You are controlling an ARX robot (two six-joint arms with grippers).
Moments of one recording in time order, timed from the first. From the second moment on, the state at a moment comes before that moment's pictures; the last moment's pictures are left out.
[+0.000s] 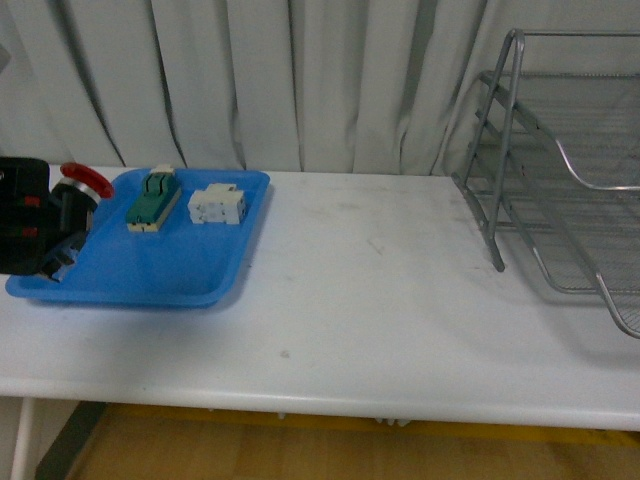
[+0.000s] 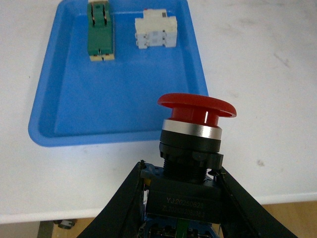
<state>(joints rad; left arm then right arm) -0.12 1.41 0.64 0.21 -0.01 0.00 0.00 0.00 0.01 0.00 0.00 0.00</state>
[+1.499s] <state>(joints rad) -0.16 1.42 0.63 0.22 0.00 0.00 0.00 0.00 0.01 0.00 0.00 0.00</state>
